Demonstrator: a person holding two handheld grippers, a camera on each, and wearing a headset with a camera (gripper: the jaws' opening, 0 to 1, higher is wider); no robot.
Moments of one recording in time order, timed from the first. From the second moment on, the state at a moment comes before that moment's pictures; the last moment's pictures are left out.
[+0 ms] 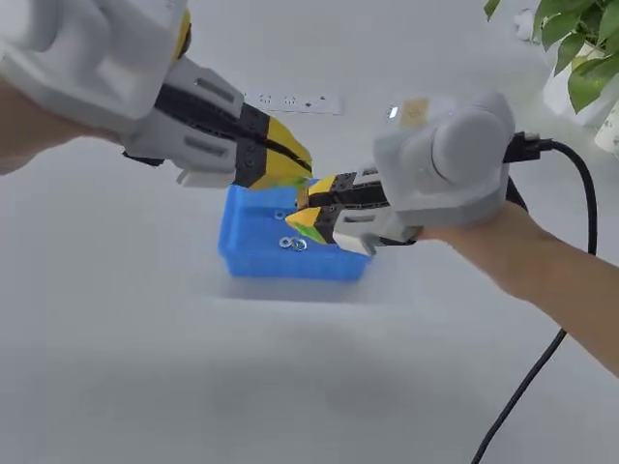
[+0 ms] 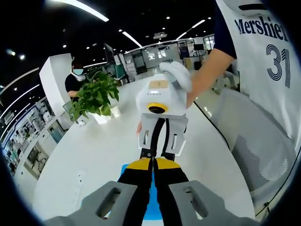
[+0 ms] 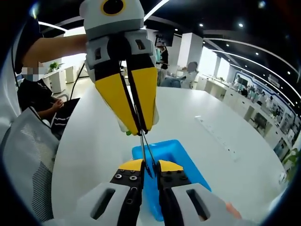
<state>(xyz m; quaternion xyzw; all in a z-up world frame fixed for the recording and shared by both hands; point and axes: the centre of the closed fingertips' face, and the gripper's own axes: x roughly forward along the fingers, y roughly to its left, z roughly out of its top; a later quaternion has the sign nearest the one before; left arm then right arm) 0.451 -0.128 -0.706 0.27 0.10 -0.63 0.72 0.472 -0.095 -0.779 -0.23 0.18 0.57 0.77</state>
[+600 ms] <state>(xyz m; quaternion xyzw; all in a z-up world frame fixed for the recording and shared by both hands) 0.469 -0.123 -0.732 0.27 0.12 -0.62 0.73 0.491 -0.093 -0.805 -0.24 0.19 0.56 0.77</state>
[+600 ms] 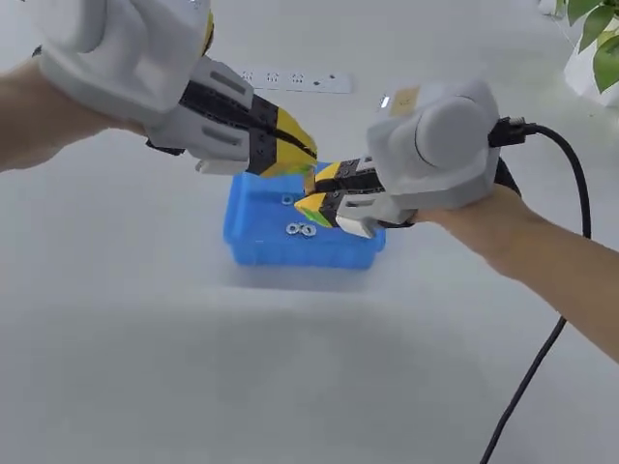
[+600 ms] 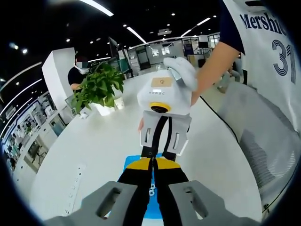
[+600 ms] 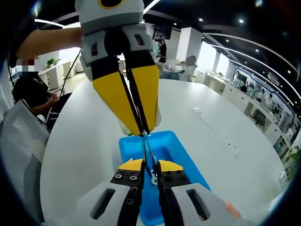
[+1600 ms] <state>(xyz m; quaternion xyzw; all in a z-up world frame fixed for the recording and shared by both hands) 0.402 -0.120 -0.742 0.24 0.12 -0.62 0.74 0.417 -0.129 -0.798 -0.29 0.21 0.57 0.74</state>
